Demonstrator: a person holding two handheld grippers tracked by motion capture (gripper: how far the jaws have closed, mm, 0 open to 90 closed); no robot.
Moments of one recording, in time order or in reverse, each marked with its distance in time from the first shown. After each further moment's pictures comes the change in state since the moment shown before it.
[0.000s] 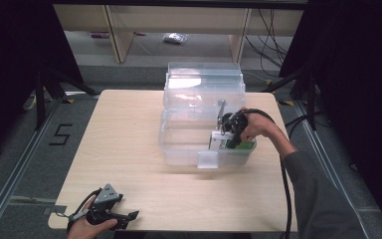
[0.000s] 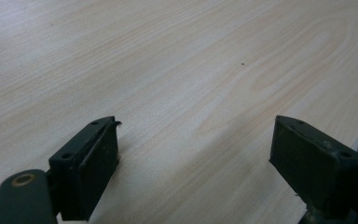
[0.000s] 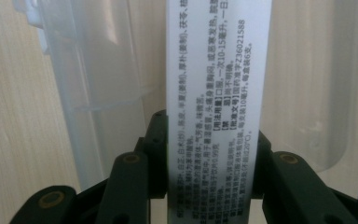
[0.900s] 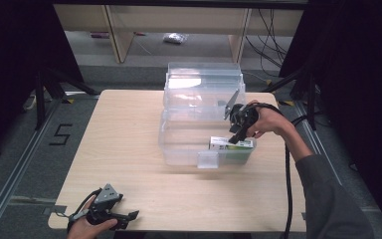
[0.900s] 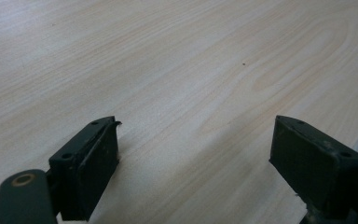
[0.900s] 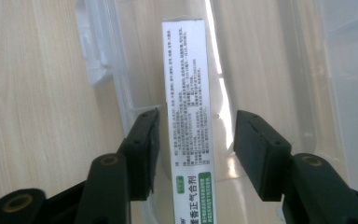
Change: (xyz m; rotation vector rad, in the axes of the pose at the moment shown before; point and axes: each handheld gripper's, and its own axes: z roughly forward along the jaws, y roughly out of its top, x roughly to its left) left arm -0.001 0.000 0.000 -0.006 0.007 -0.010; right arm 0.015 -0.017 -0.046 -0.171 -0.041 0.104
